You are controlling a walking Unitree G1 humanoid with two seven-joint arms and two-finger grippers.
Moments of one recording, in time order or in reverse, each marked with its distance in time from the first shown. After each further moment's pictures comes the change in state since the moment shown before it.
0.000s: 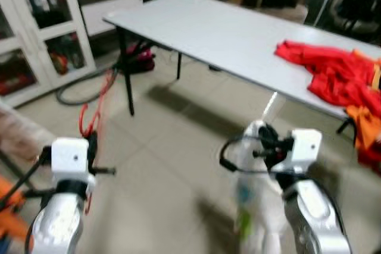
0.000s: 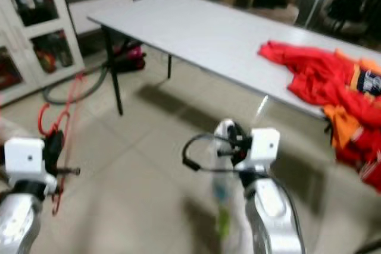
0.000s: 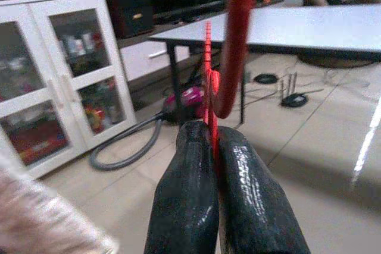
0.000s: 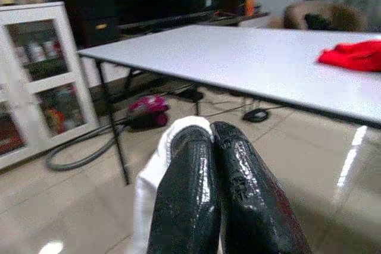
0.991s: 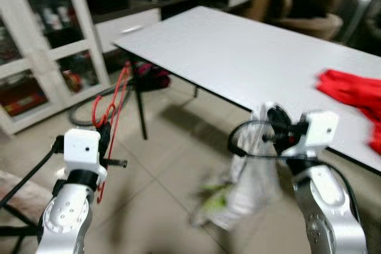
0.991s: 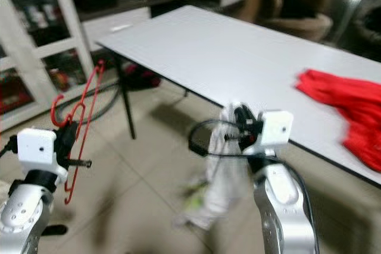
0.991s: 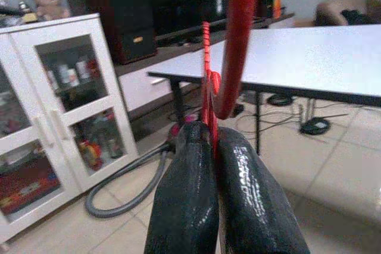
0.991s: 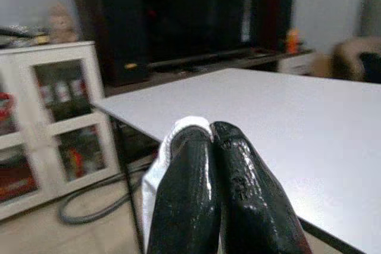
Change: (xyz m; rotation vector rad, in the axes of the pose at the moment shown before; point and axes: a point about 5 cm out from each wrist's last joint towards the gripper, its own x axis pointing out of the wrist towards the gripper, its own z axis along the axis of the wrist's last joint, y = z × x) left arm 0.011 -0.005 0.009 0.007 -0.039 -0.056; right arm 0.015 0.010 0.040 -0.020 -0.103 0.083
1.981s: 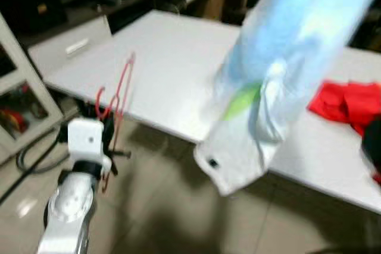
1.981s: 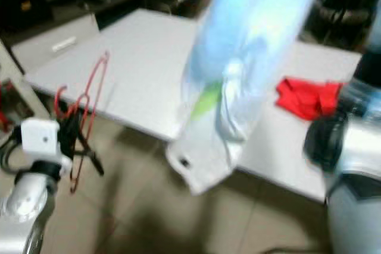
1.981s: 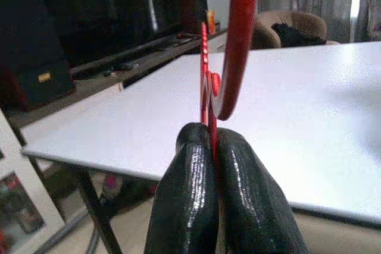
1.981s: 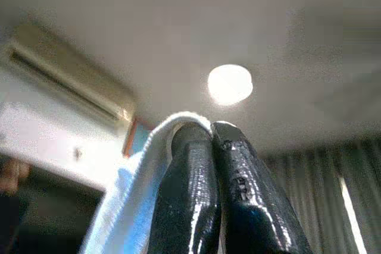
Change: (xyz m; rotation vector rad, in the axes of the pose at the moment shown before) left arm 0.016 -0.007 0.013 -0.026 -0.062 -0.021; right arm 0.066 -0.015 0.367 -0.299 -0.983 0.078
